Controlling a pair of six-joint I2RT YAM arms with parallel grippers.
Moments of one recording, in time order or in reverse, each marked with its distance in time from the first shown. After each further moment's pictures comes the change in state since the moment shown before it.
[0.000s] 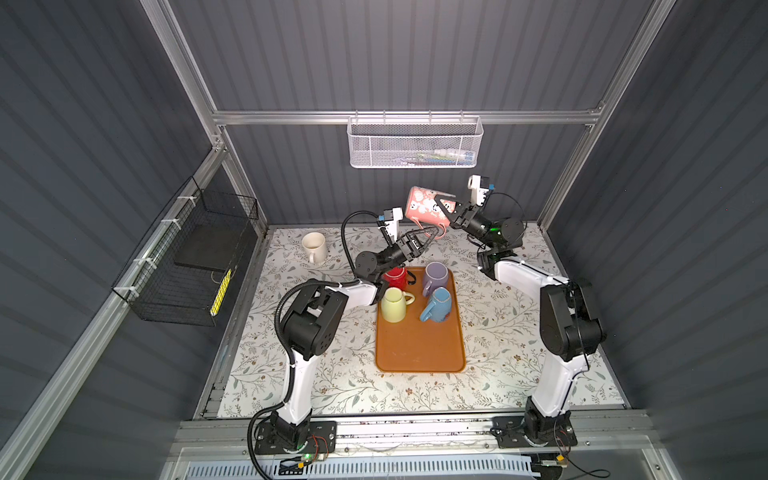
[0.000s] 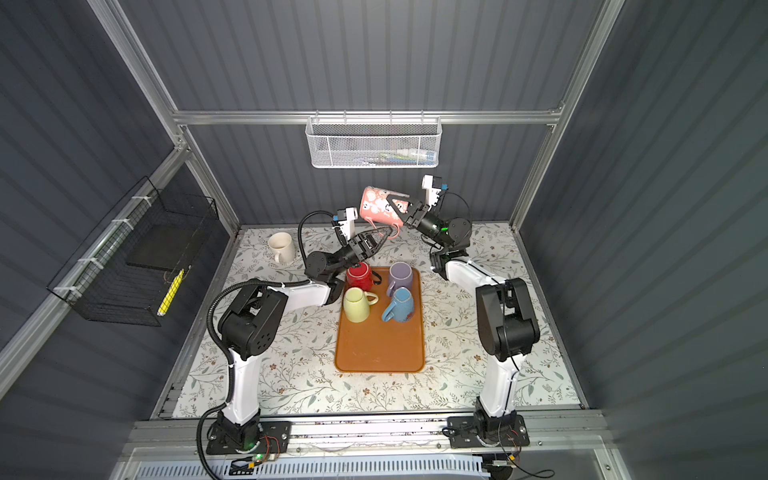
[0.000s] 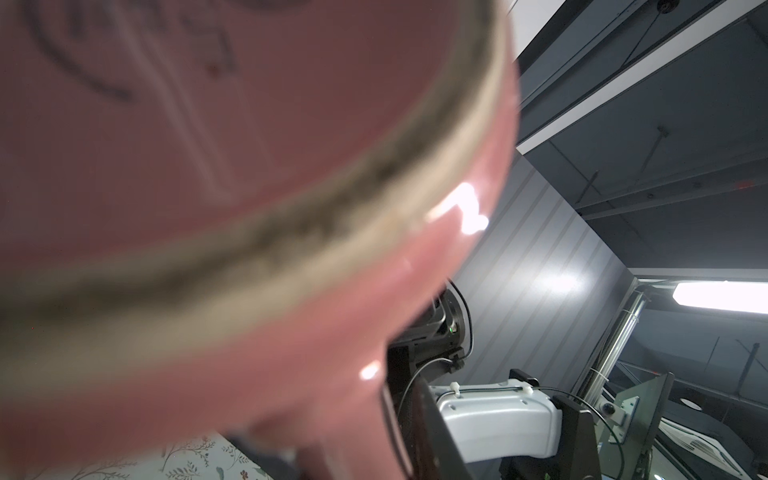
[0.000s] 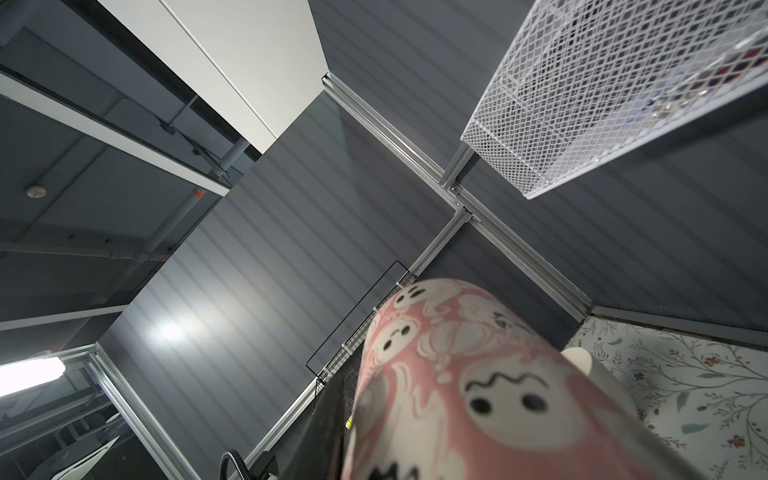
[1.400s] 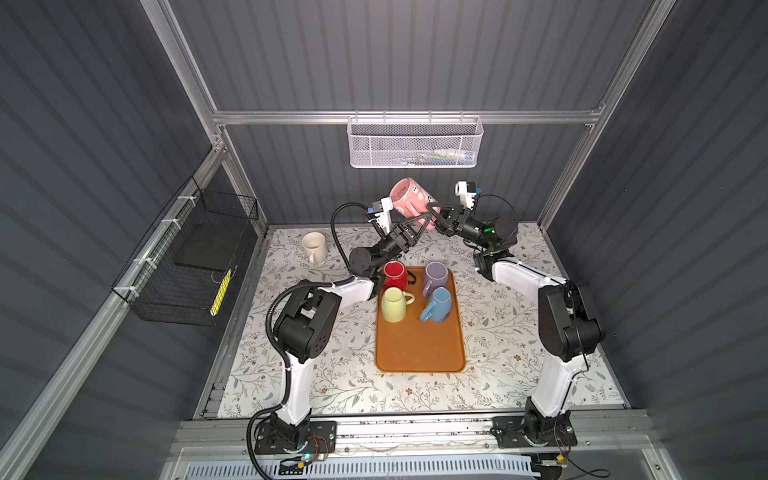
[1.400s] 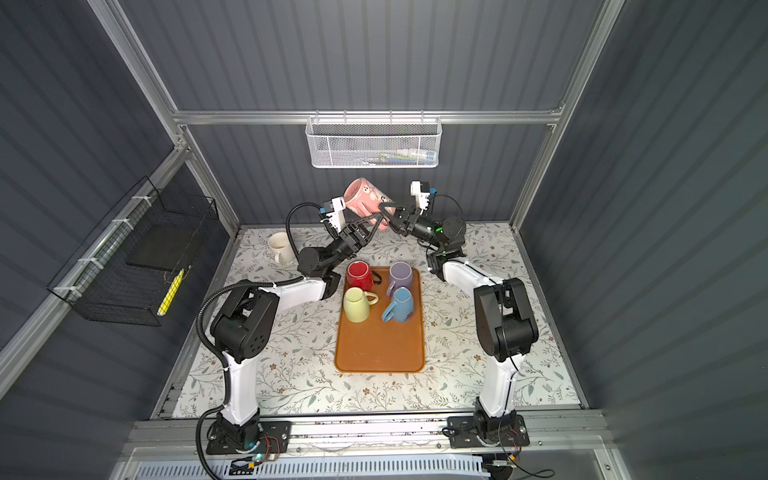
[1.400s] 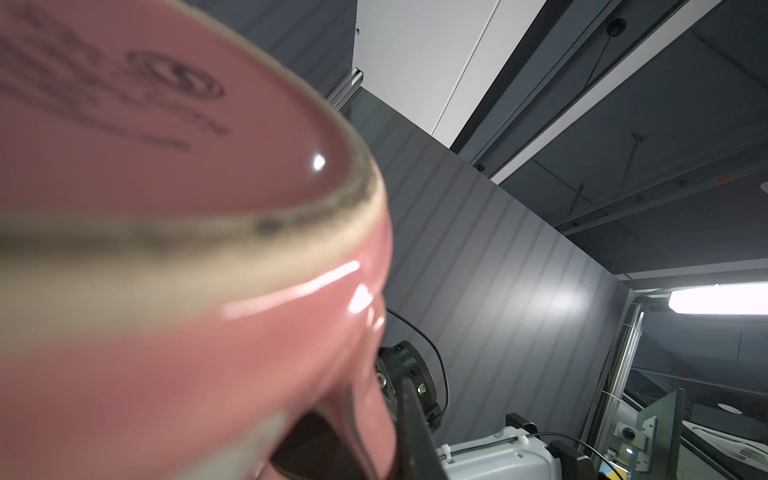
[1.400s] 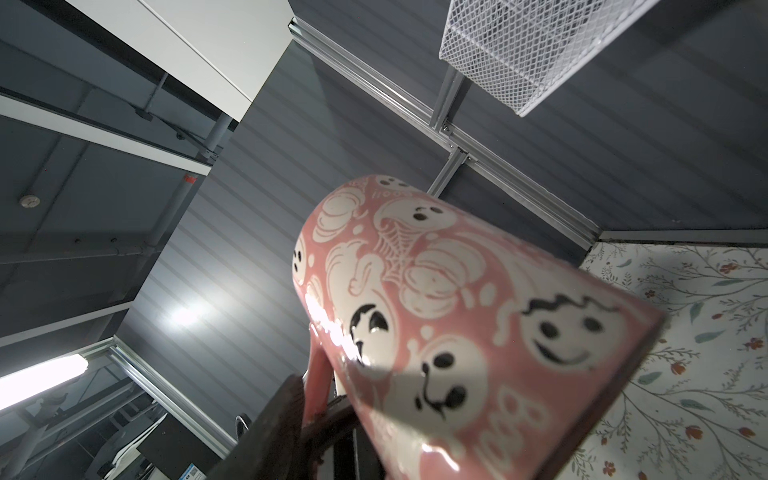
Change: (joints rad) left arm 0.014 -0.042 0.035 0.040 -0.077 0.017; right arm 0.024 -0.002 0.005 -0.098 -0.105 0.032
